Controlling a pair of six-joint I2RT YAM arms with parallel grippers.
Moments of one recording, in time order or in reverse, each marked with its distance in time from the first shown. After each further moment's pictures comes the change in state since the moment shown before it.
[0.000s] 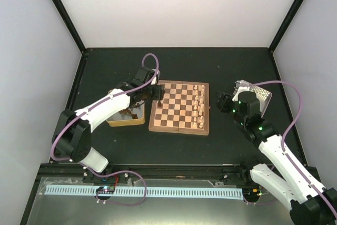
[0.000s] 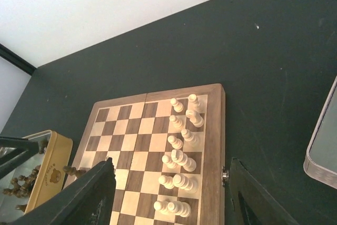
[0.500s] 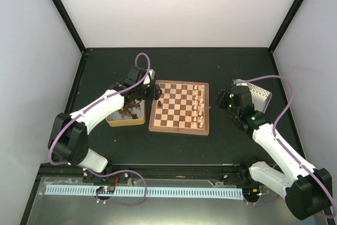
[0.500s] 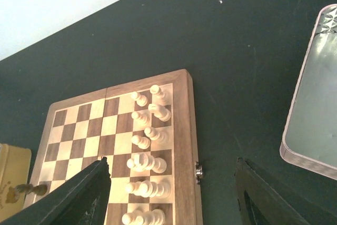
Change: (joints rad) left arm 0.082 -0.055 -0.048 0.010 0.138 -0.022; right arm -0.026 0.167 0.037 -0.014 0.055 0.061
